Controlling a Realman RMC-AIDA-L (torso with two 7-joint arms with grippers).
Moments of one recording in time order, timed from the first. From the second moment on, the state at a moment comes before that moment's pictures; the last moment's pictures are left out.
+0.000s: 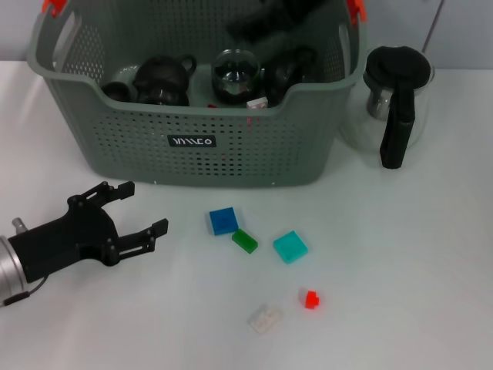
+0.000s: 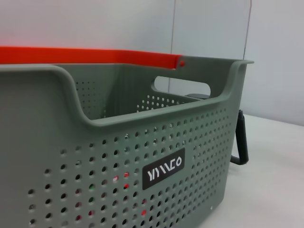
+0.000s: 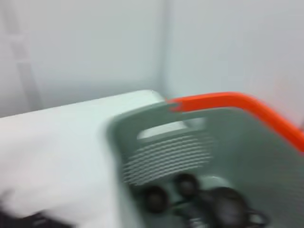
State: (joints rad) left arm -0.30 -2.12 -2.55 -0.56 -1.28 1.43 -0.95; right arm 0.98 2.07 -1.16 -1.37 -2.34 -1.48 2.37
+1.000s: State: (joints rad) left arm -0.31 -2.12 -2.56 -0.56 -1.29 1.38 -0.95; right arm 0.76 2.10 -1.56 -1.23 -2.41 -1.59 2.05
